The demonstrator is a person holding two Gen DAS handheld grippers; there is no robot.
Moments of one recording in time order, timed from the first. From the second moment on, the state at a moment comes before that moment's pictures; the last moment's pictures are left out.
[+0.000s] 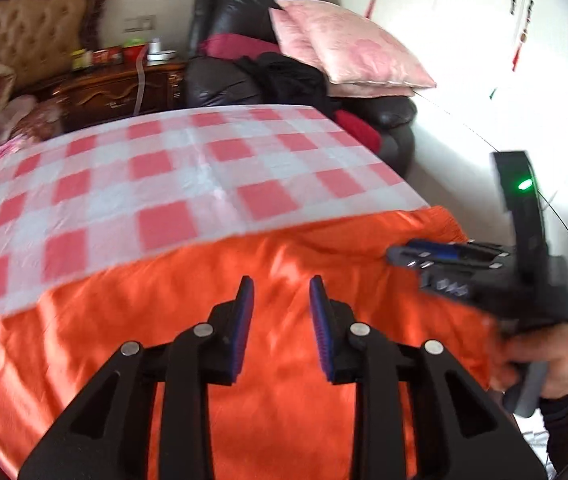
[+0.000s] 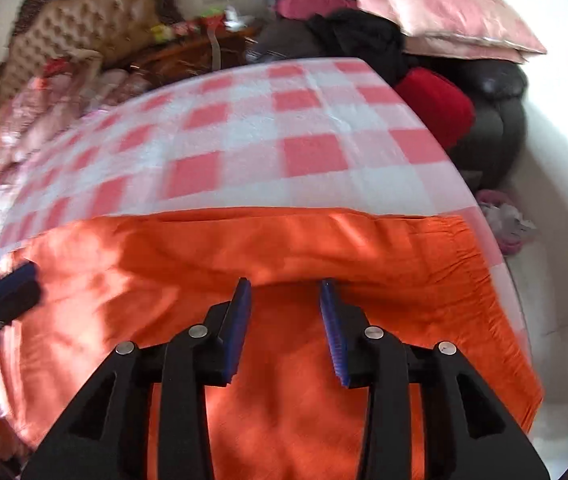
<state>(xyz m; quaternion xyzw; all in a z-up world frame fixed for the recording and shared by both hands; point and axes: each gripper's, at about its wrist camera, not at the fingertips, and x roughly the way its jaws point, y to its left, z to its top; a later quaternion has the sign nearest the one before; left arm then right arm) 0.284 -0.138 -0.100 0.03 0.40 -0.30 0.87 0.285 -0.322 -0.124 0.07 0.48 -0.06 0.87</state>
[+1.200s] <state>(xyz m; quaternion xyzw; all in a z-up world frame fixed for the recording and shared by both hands) 0.252 -0.057 -0.138 0.03 0.42 -0.16 0.89 0.285 -0.300 -0.143 0.03 0.46 -0.07 0.89</state>
